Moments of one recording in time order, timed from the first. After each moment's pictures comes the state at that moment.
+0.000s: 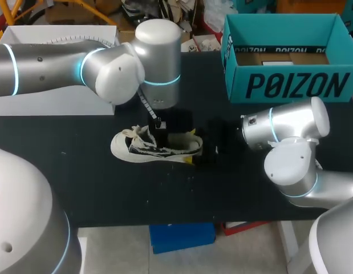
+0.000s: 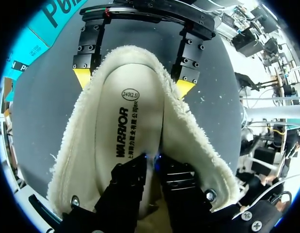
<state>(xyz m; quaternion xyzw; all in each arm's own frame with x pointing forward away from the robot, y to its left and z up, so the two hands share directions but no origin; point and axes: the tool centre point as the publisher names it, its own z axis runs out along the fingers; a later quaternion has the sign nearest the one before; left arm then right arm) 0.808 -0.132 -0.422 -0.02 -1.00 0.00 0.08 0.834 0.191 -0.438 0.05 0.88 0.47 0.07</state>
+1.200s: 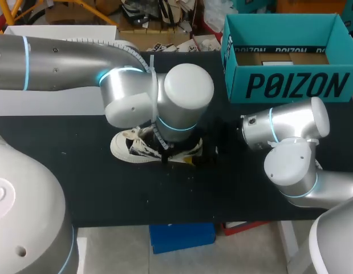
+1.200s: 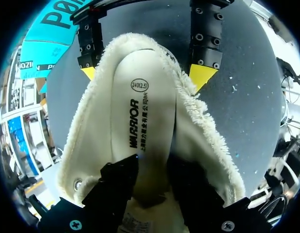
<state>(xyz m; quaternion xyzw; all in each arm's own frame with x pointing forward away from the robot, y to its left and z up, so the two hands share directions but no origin) 0.819 -0.125 -0.423 0.00 -0.98 -0.10 -0.14 0.834 0.191 -0.438 0.05 0.88 0.47 0.07</state>
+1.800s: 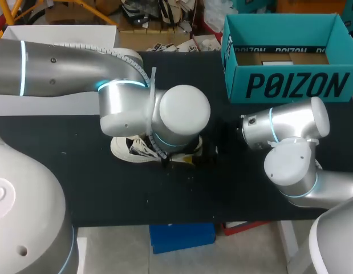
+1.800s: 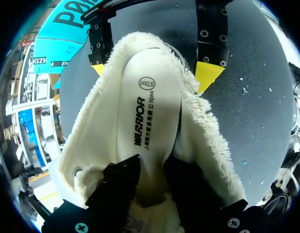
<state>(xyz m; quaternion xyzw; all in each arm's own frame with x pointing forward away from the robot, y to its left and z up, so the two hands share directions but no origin) 0.829 -0.124 -0.420 0.02 -0.97 -0.08 -0.22 0.834 0.191 -0.438 0.05 0.88 0.47 0.07</state>
